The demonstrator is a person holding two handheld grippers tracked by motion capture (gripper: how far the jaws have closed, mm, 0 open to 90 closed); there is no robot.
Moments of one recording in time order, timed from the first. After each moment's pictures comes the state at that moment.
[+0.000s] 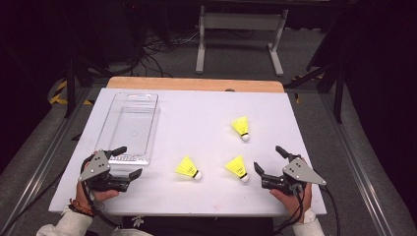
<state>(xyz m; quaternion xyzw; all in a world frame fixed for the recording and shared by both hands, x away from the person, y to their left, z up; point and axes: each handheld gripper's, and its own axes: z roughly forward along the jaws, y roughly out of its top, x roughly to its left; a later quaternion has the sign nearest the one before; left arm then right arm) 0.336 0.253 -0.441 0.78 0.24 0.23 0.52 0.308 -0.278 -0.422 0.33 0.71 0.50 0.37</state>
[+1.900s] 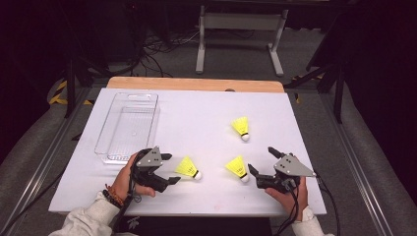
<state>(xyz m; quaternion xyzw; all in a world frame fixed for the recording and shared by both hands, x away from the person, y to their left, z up) 0.368 0.142 -0.442 0.89 0.16 0.09 0.43 0.319 -0.267 -0.424 0.33 0.75 0.47 0.33</state>
